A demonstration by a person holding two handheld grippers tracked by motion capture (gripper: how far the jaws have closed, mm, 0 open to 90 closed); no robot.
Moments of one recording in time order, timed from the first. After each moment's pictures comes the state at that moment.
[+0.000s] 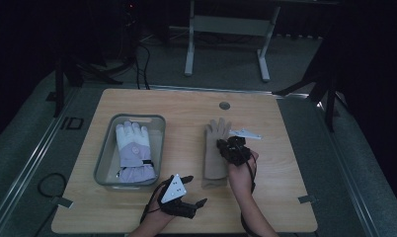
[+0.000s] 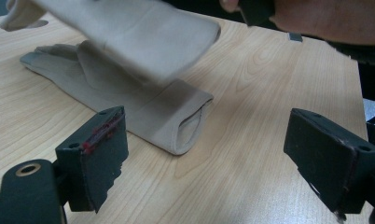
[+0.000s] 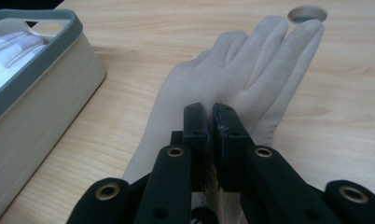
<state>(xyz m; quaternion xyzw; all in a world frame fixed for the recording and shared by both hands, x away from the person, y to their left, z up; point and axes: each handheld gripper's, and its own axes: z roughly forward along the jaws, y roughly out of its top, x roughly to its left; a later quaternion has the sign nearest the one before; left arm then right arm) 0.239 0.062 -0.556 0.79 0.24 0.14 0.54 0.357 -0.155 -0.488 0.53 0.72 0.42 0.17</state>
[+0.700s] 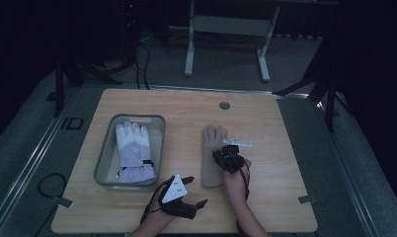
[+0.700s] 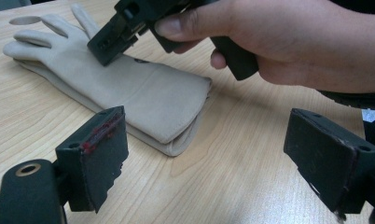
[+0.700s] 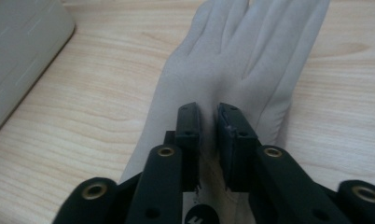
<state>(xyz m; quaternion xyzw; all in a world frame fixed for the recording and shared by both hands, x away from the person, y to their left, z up) 0.239 0.060 -0.558 0.80 0.24 0.13 0.54 0.361 -0.149 -0.538 0.55 0.73 0.38 0.15</state>
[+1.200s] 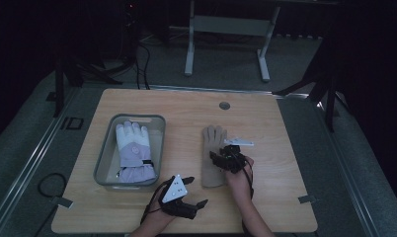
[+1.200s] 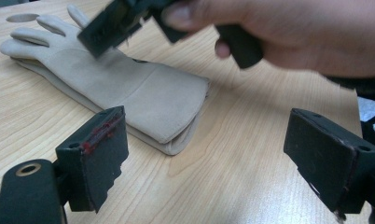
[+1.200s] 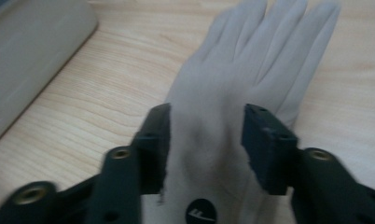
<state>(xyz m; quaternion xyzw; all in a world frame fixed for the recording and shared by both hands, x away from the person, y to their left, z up) 0.239 0.060 -0.557 0.80 0.25 0.13 0.54 0.359 -0.159 -0.525 0.50 0.75 0.40 0.15</state>
